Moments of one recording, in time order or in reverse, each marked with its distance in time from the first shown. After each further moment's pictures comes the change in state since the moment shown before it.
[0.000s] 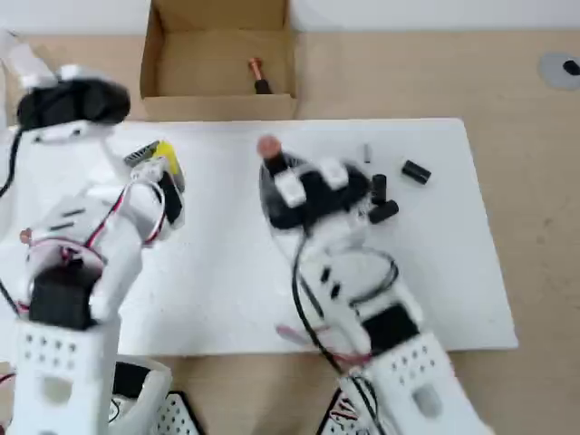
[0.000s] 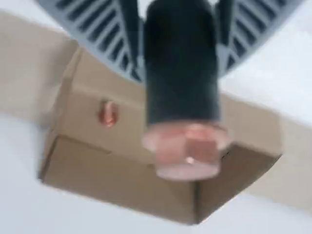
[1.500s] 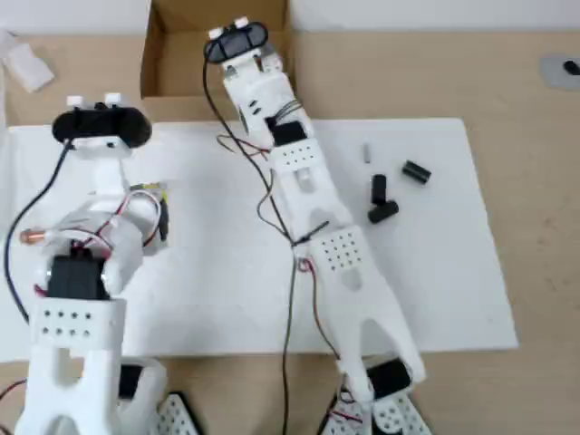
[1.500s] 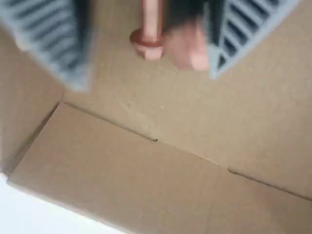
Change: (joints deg) left arm -6.7 0.8 15.5 0.1 -12.9; right arm 7.0 151.2 -151.4 7.2 8.0
